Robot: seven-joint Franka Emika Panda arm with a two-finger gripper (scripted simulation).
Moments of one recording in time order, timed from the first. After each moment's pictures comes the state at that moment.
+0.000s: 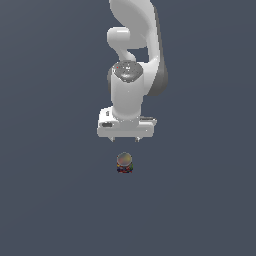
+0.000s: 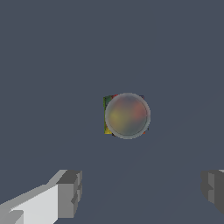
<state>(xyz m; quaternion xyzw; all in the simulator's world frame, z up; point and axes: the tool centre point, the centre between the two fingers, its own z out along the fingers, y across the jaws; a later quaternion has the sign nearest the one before) 0.016 -0.011 0.171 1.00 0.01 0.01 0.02</state>
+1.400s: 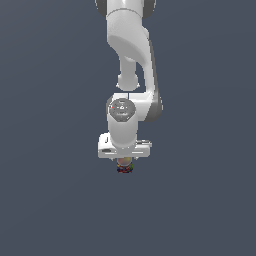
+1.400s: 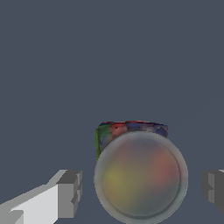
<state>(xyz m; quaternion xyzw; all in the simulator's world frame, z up) 0.058 -0.015 0.092 1.00 0.02 0.00 0.00</state>
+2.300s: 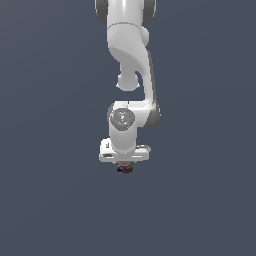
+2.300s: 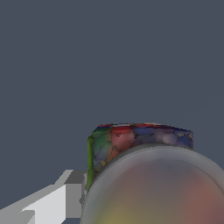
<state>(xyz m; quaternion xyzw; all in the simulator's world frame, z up) 0.058 -0.015 0.058 1.00 0.02 0.00 0.00</state>
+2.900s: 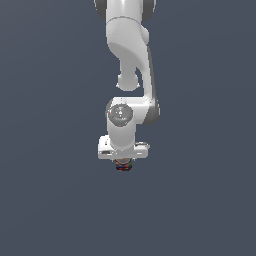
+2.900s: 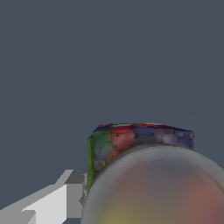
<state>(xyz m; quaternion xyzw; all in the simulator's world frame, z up) 0.051 -0.020 0.069 1.00 0.02 0.00 0.00</state>
